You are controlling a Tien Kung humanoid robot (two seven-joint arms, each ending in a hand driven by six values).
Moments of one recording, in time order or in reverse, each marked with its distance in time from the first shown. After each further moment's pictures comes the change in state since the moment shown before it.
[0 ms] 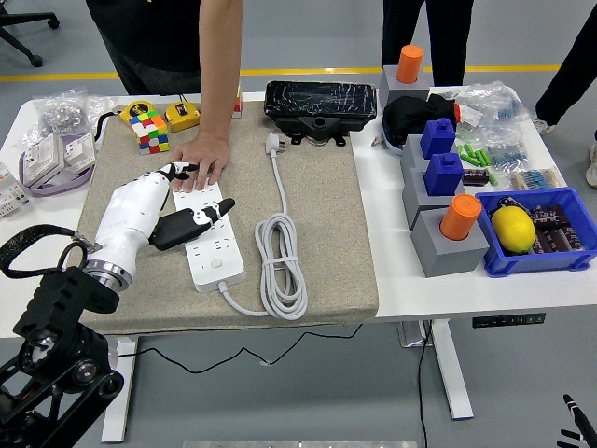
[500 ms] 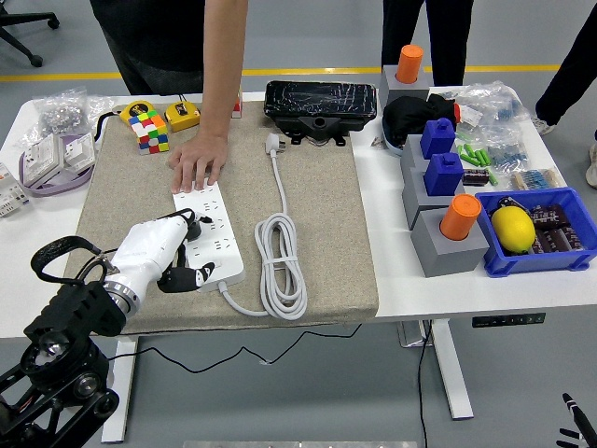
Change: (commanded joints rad) left arm 0.007 0.023 0.032 0.000 0.006 -0.311 0.060; right arm 0.001 -0.001 0.001 0.000 -0.003 0.001 0.000
